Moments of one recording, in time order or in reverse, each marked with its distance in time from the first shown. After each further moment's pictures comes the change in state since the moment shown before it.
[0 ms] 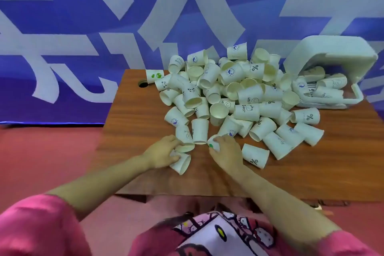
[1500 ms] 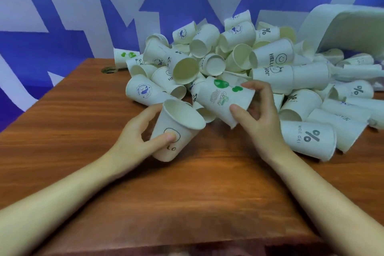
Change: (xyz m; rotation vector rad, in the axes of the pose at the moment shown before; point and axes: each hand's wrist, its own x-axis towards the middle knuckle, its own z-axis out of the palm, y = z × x) left_hand 0.057 -0.050 0.093 -0.656 0.588 0.424; right_hand 0.053 0.051 0.070 0.931 0.569 -0.545
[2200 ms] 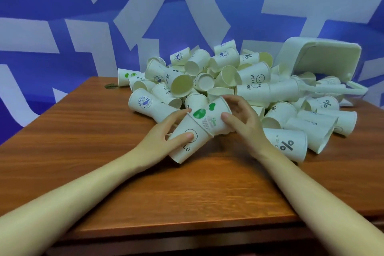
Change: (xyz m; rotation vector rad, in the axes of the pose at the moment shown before) left_hand 0.008 0.003 0.031 0.048 -0.103 -0.034; right_hand -0.004 -0.006 -0.009 0.049 -0.143 0.014
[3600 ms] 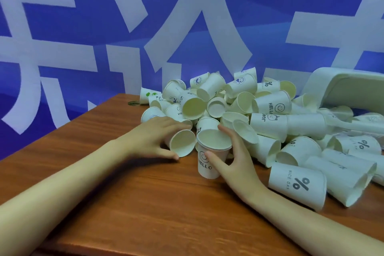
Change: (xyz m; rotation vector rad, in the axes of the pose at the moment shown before) left_hand 0.050 -0.023 -0.058 1.038 -0.114 0.261; right_hand -0.004 0.027 0.014 -0.228 -0.044 -0.018
